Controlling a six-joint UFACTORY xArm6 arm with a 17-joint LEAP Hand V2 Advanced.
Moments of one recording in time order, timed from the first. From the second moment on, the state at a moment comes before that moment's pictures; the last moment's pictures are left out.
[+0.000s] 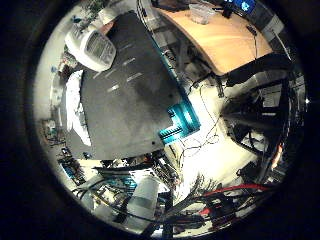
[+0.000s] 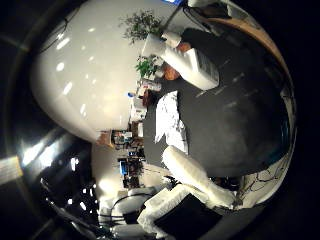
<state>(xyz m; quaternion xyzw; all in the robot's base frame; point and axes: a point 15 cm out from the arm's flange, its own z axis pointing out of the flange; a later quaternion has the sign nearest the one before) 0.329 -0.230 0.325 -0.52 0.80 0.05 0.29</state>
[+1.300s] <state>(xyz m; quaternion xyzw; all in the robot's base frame) 0.433 -0.233 0.353 -0.50 0.63 0.13 0.58</state>
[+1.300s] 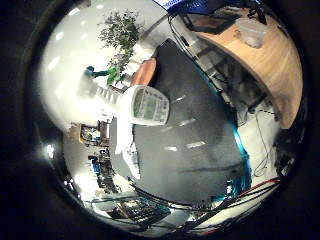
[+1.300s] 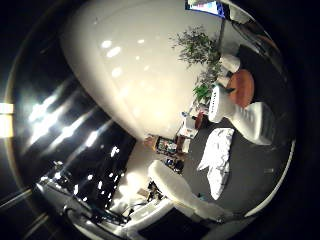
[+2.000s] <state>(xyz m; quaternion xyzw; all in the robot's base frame) 0.455 -0.227 0.326 -0.47 0.62 0.15 0.61</state>
